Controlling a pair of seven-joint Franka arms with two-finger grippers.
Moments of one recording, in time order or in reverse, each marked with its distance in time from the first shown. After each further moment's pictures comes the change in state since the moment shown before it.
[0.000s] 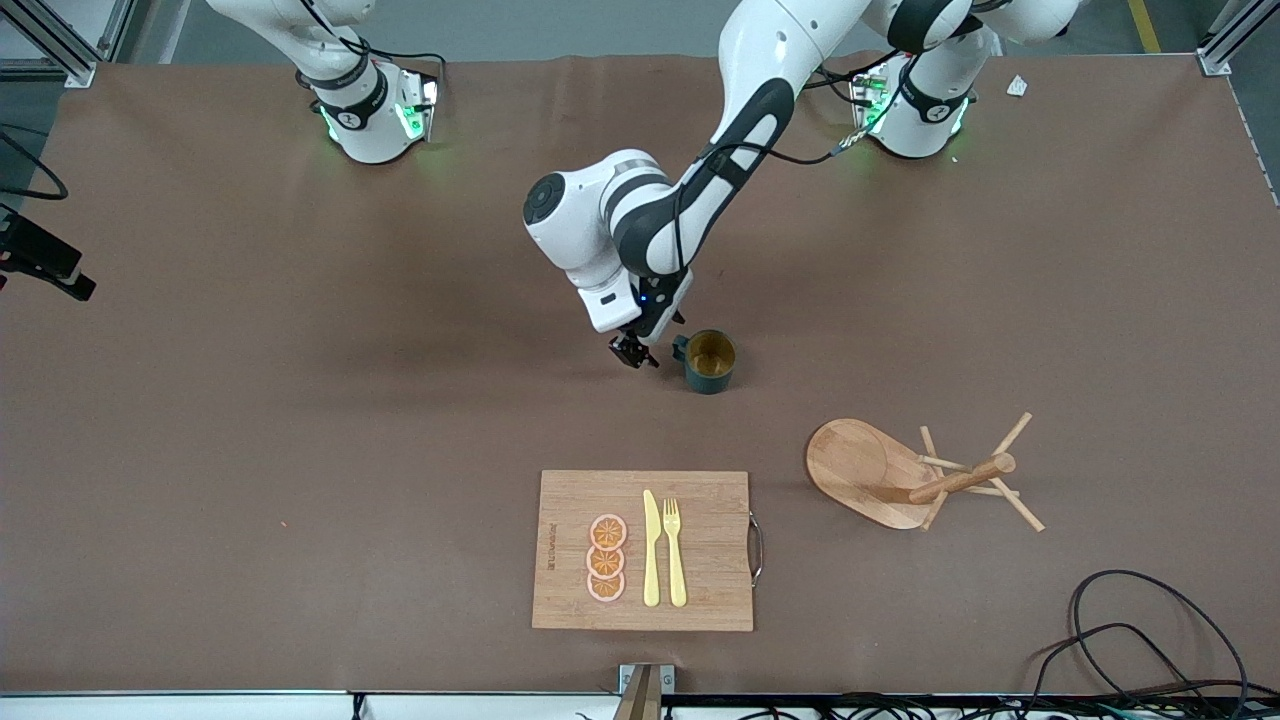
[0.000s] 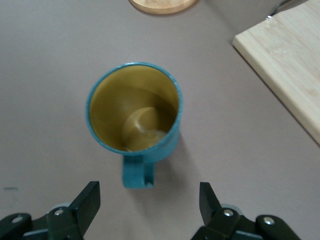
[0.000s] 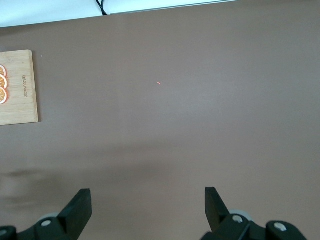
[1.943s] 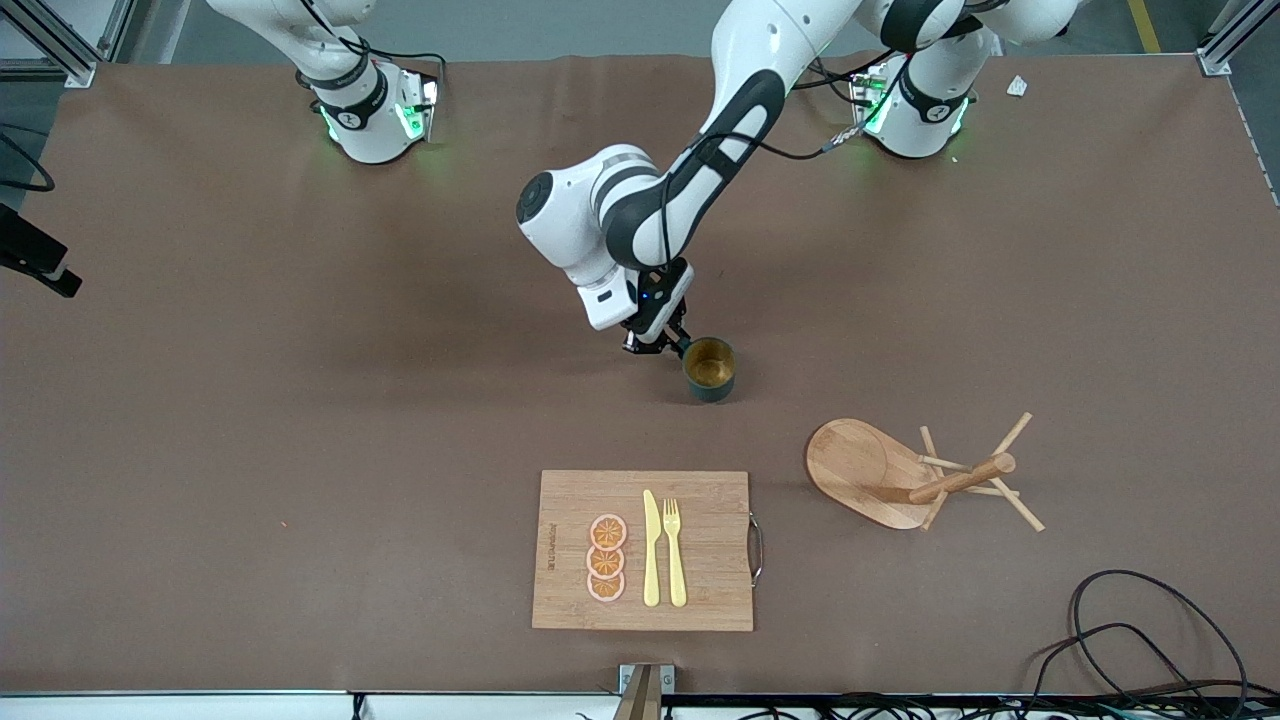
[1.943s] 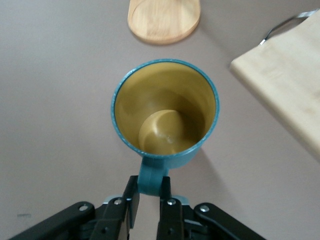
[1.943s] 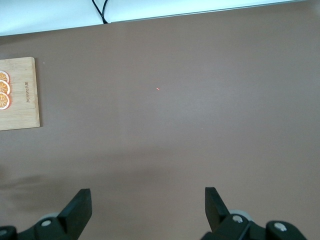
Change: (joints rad) left arm -0.013 -0.020 0.027 0.039 0.043 -0.074 0.053; right arm -0.002 -0.006 -0.002 0.016 -0.002 0.004 0.000
